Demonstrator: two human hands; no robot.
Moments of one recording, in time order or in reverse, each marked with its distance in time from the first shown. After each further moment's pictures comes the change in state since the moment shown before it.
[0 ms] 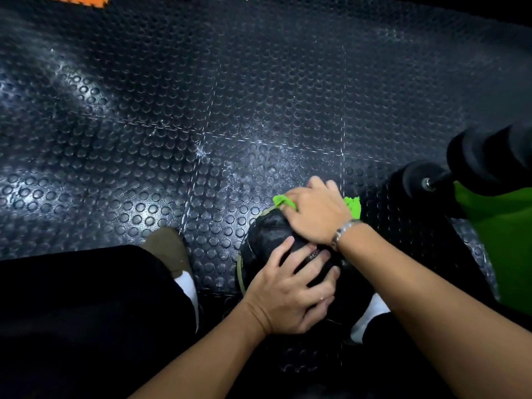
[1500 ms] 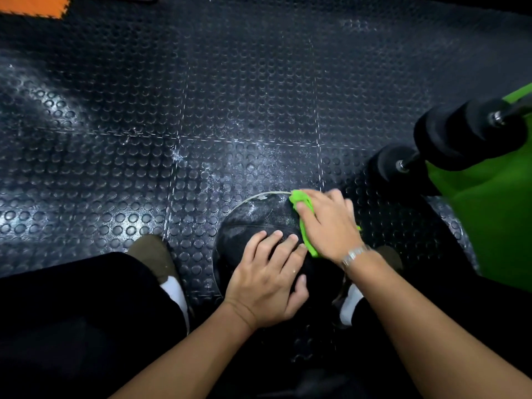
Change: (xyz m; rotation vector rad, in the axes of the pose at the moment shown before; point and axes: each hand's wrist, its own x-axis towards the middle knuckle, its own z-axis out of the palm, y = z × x) left_hand 0.001 0.006 -0.001 0.071 0.008 -0.107; right_hand -0.072 0.026 0.013 0.324 0.203 0.245
